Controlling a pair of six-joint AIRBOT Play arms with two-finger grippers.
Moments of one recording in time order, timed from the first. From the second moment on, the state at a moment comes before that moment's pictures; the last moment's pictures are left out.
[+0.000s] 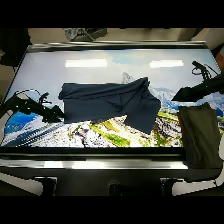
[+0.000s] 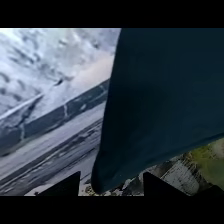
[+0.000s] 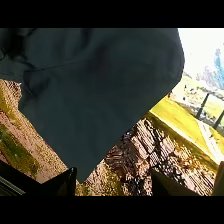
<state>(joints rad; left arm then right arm) 0.26 -1.75 1.29 1.00 -1.38 -1.34 -0.38 -1.66 1.70 -1.03 1.63 1.00</state>
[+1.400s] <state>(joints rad) 0.19 -1.66 1.27 1.00 -1.27 -1.29 -0.26 -1.92 1.54 -0.91 1.14 0.99</state>
